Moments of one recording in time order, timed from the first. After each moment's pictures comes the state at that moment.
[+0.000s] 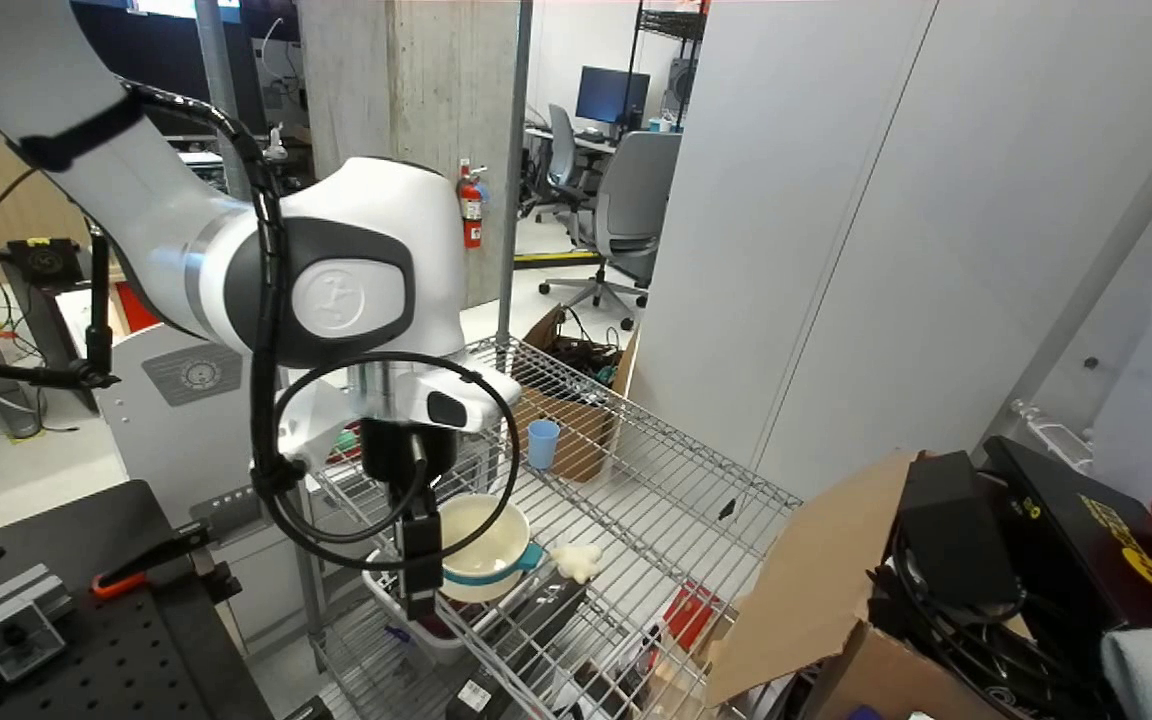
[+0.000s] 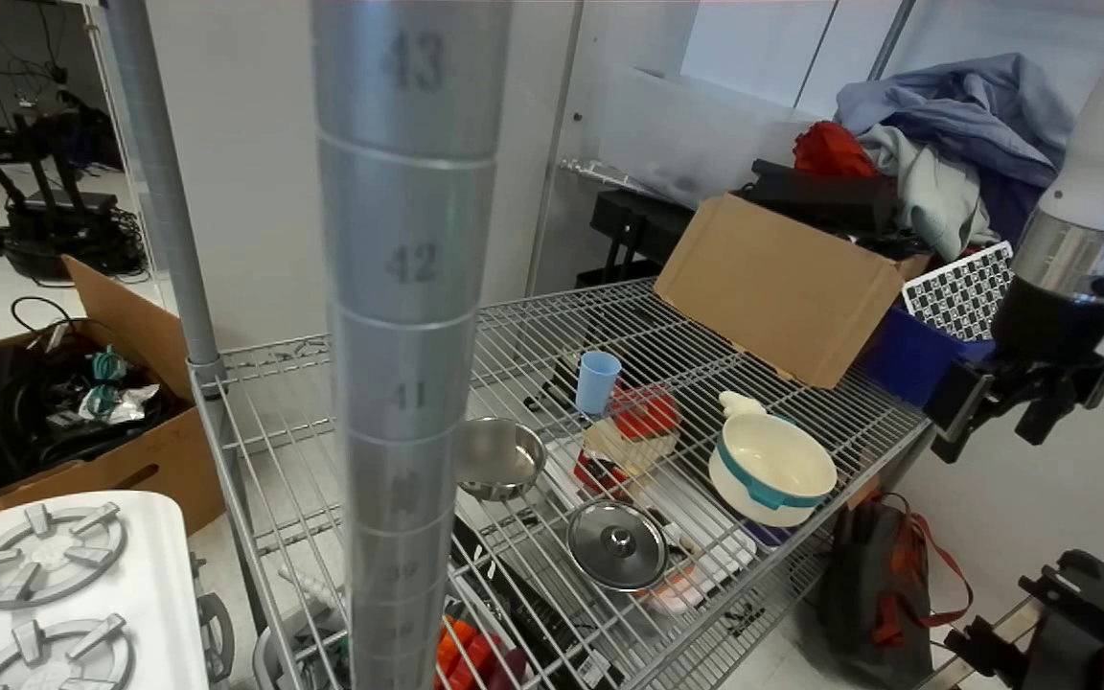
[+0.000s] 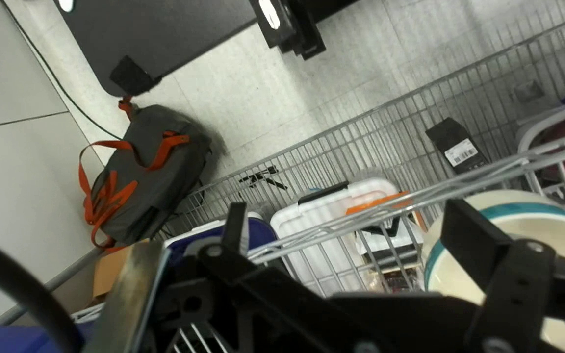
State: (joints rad) arm -0.05 0.21 -0.11 -2.40 -0.36 2.50 0.55
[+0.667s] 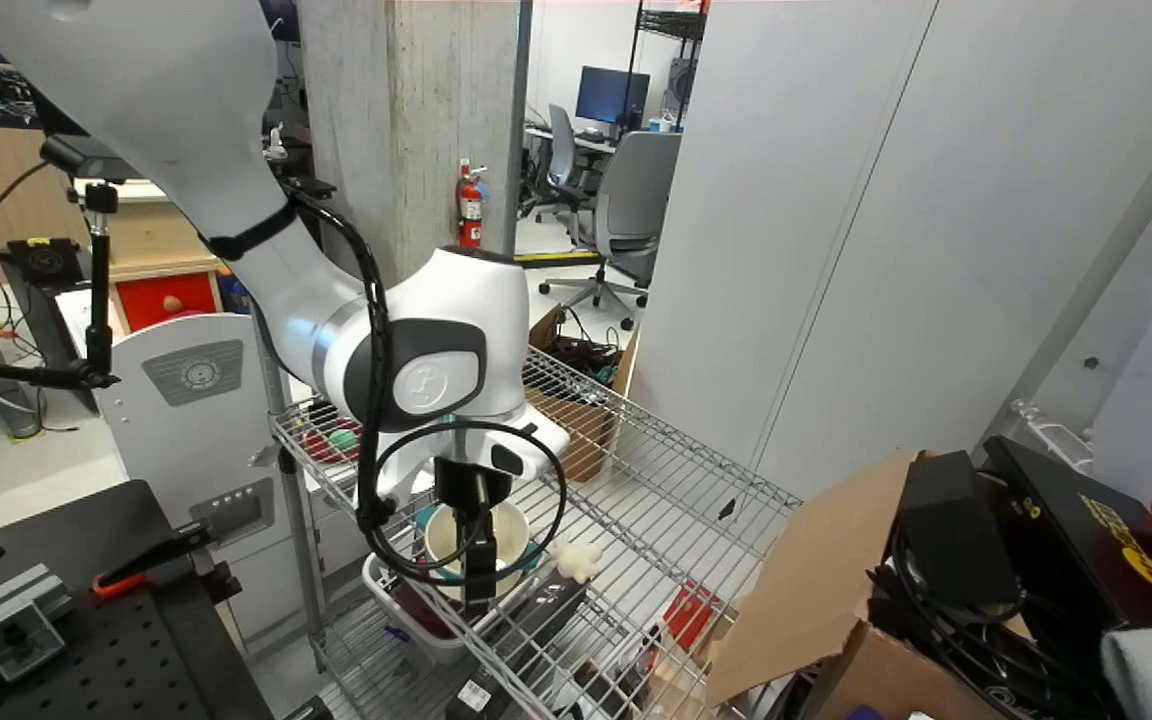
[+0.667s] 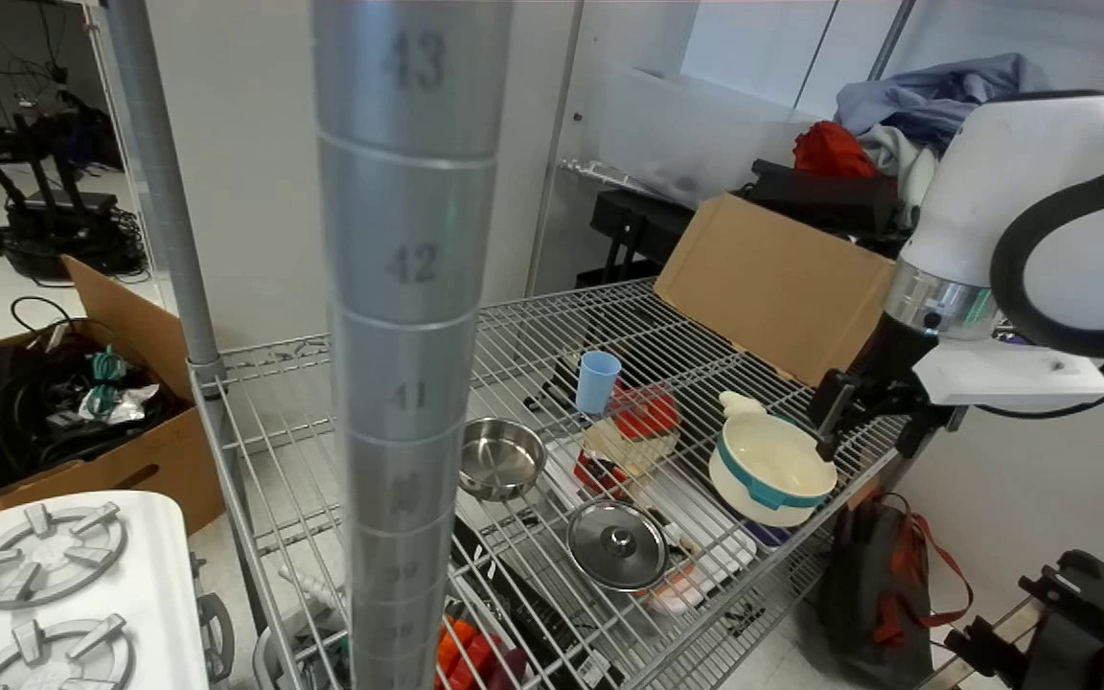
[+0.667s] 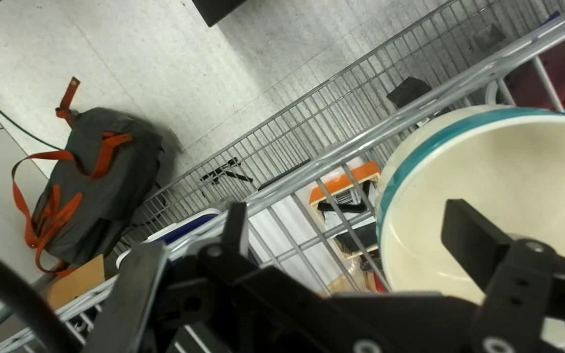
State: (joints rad) arm -0.03 0.51 -0.12 -2.16 -0.18 2.60 0.54
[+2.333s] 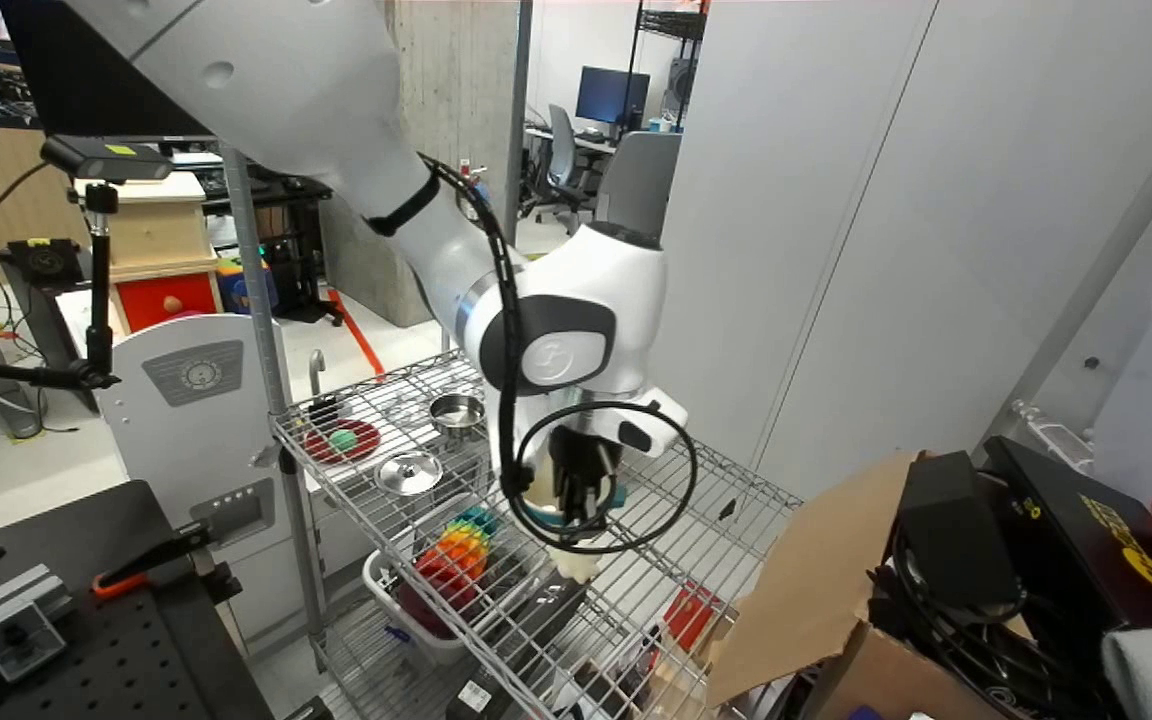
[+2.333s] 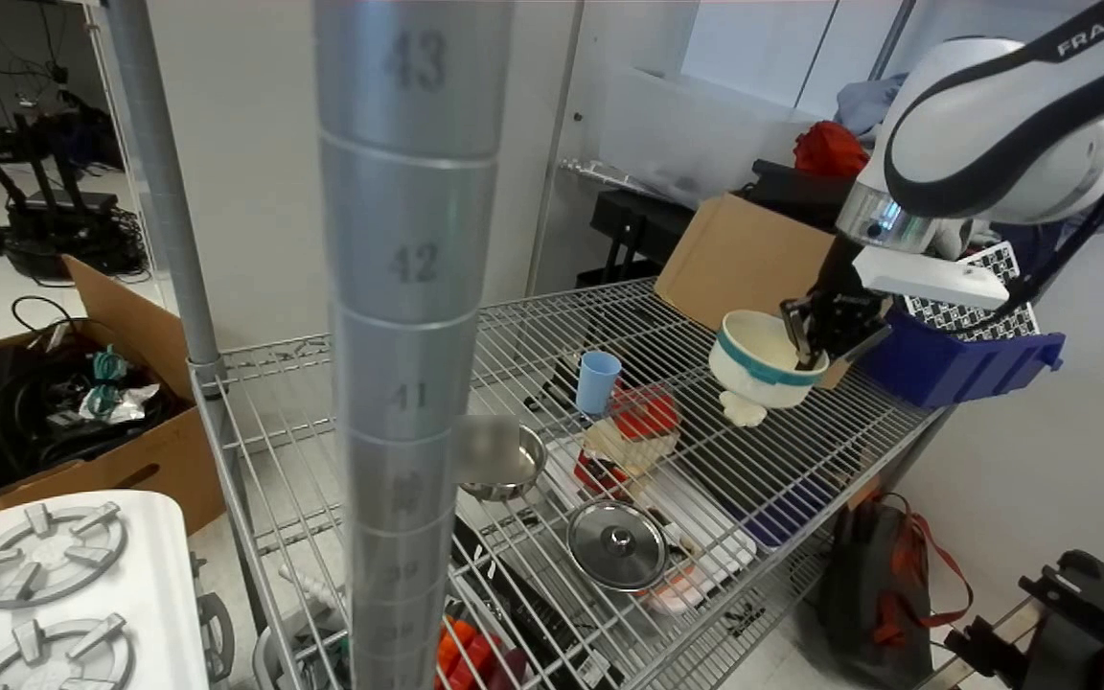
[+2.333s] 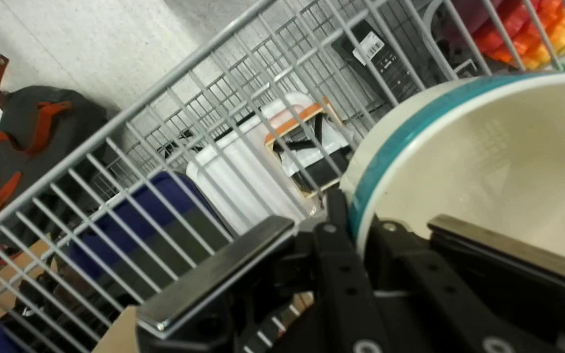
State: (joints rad) arm -0.10 0.67 -0.12 -1.76 0.09 2.42 0.31
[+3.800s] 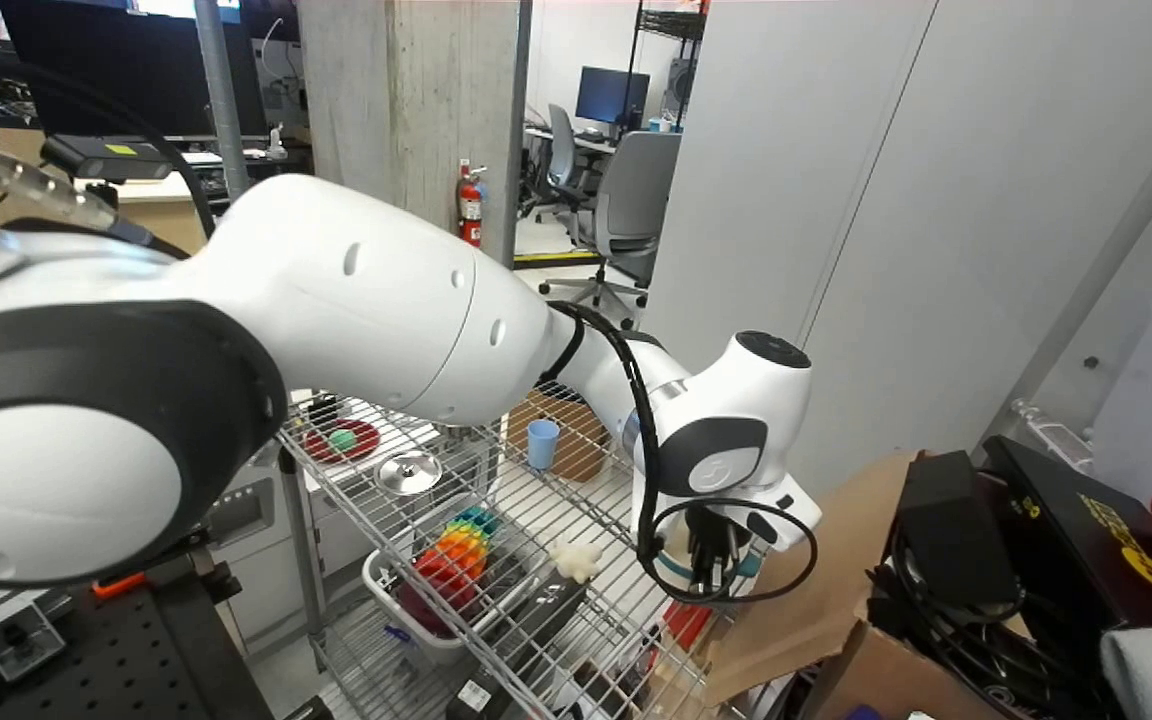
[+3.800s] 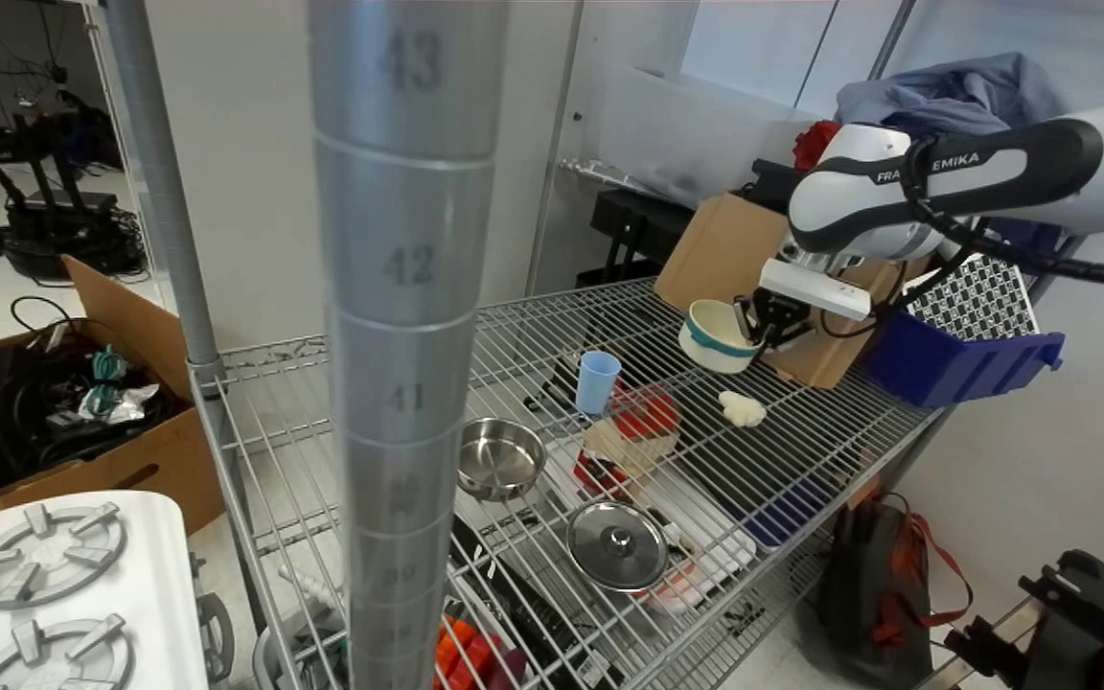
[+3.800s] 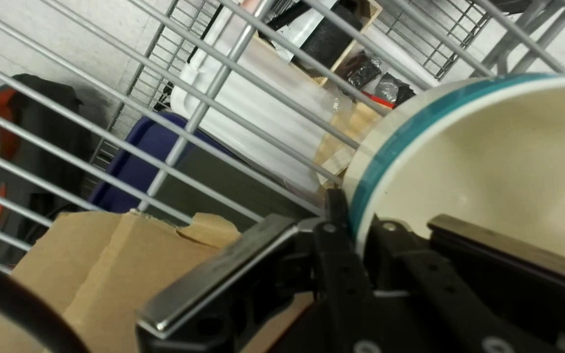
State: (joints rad) arm -0.26 1.36 -0.14 -0.73 0.14 2.15 0.56
